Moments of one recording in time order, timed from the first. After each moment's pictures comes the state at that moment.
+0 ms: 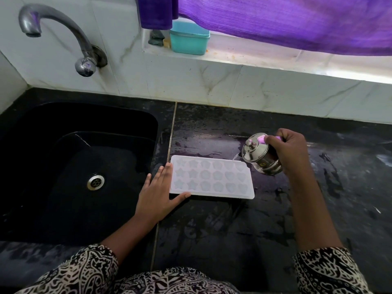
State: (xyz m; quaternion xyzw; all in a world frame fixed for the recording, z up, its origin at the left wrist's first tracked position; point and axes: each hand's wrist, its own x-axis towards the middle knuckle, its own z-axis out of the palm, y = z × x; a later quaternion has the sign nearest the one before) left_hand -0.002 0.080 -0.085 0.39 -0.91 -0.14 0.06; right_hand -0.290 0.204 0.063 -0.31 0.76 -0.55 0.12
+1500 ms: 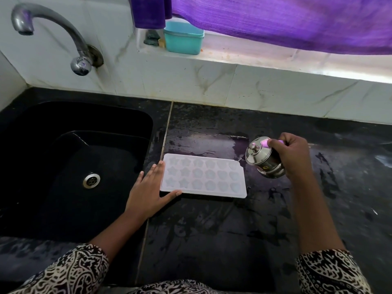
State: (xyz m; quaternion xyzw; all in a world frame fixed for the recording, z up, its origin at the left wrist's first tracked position) left_hand -0.002 0.080 -0.083 0.40 -0.90 -0.15 0.08; right_hand -0.317 0.228 0.051 -0.30 0.79 -0.53 0.11
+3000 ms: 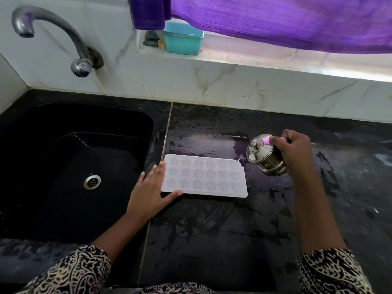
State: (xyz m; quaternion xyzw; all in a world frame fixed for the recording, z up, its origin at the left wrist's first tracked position) left_hand -0.003 0.080 -0.081 0.40 -0.90 -0.16 0.07; right_hand -0.319 0.227 0.054 -0.31 0.78 -0.54 0.10
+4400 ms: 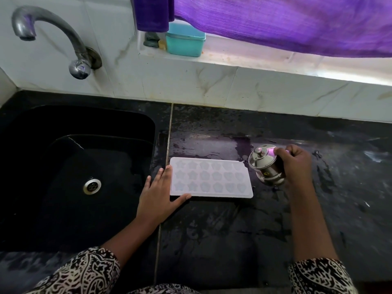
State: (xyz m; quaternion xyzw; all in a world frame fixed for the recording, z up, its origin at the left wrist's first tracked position) left_hand -0.002 0.076 -0.085 0.38 -0.91 -0.14 0.06; right_hand -0.290 0.232 0.039 -0.16 0.77 -0.60 0.11
